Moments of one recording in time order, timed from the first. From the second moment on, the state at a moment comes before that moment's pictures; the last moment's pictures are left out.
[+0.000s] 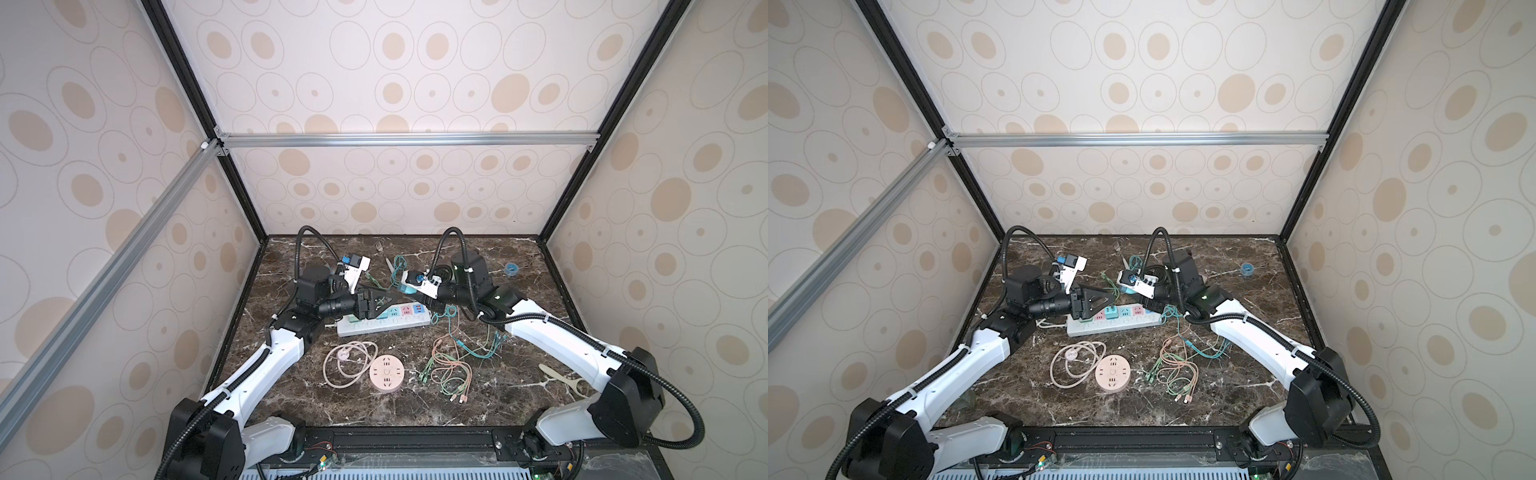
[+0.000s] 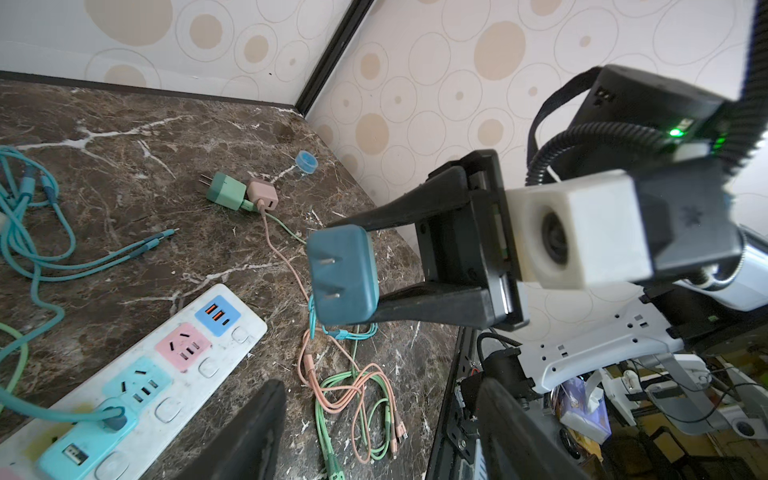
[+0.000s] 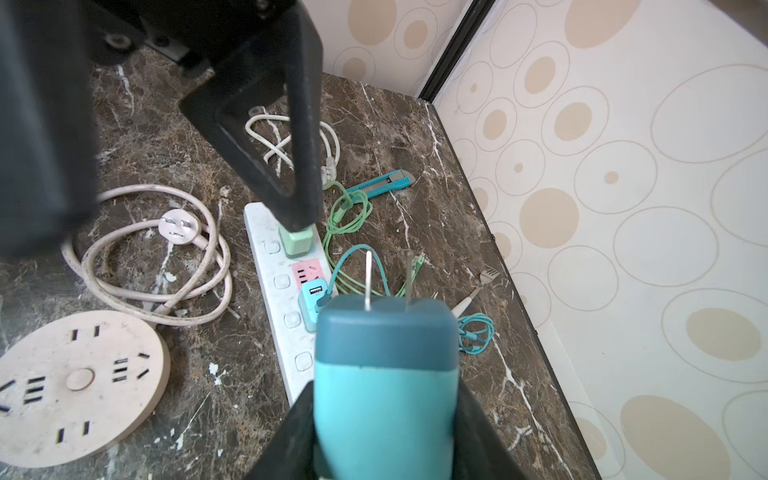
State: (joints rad) left arm -0.36 1.19 0.83 0.06 0.85 -0.47; right arm 0.65 1.42 1.17 -0.25 -0.31 -0.71
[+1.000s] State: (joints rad) left arm -0.38 1.26 0.86 0.05 0.86 -0.48; right arm 0.77 1.41 1.18 -0.28 -0.19 -0.81
